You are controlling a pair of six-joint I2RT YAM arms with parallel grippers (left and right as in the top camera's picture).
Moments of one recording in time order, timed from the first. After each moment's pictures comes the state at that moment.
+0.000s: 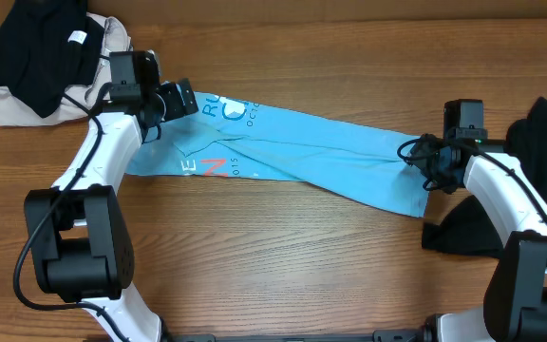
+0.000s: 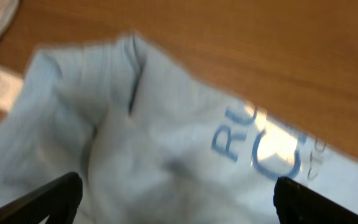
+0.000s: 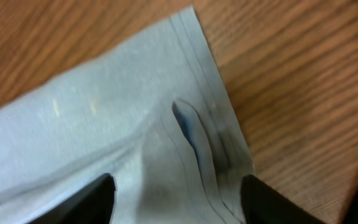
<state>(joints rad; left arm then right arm) 0.03 1.92 1.37 -0.41 0.14 -0.27 -0.08 1.65 1.03 -0.62 0.00 0.58</state>
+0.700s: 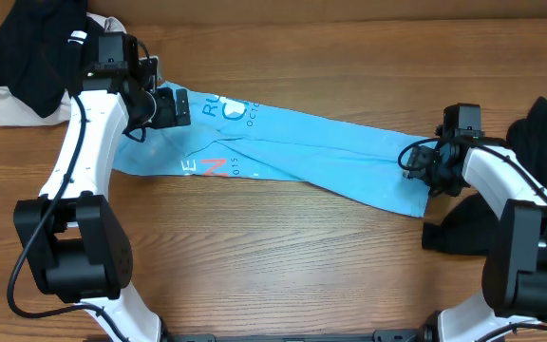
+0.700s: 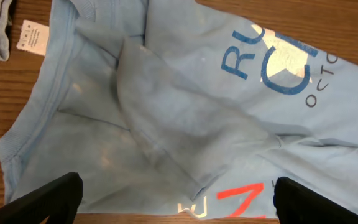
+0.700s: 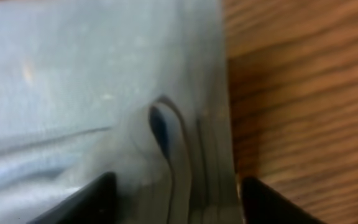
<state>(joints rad) 0.05 1.92 1.60 -0.90 0.14 -0.07 -0.12 1.78 1.03 -0.60 -0.04 0.29</state>
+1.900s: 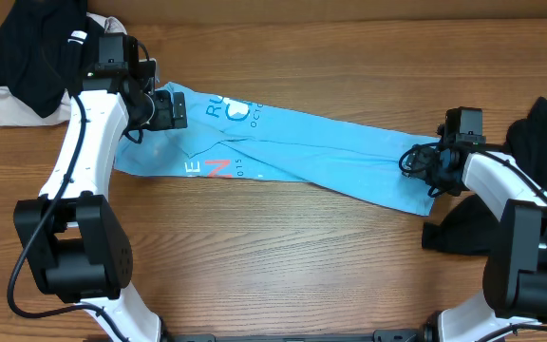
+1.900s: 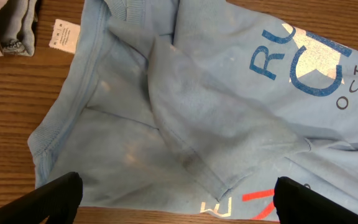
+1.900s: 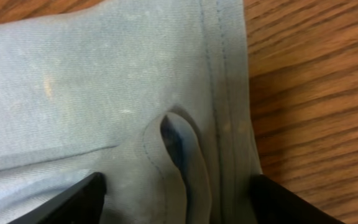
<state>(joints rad) 0.05 1.92 1.60 -0.91 0.08 -0.07 -0.13 1.78 0.99 -0.49 -0.03 0.28</state>
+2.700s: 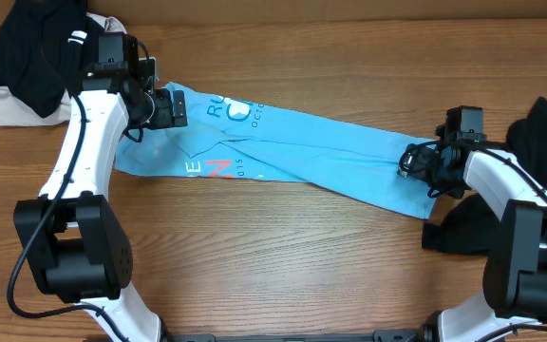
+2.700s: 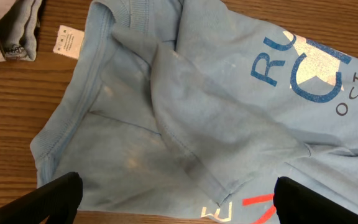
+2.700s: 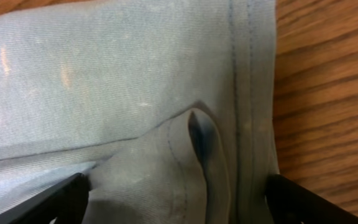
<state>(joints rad) 0.05 1.92 1.60 -0.90 0.08 -0.08 -0.13 1.78 1.01 -0.55 -0.07 0.28</state>
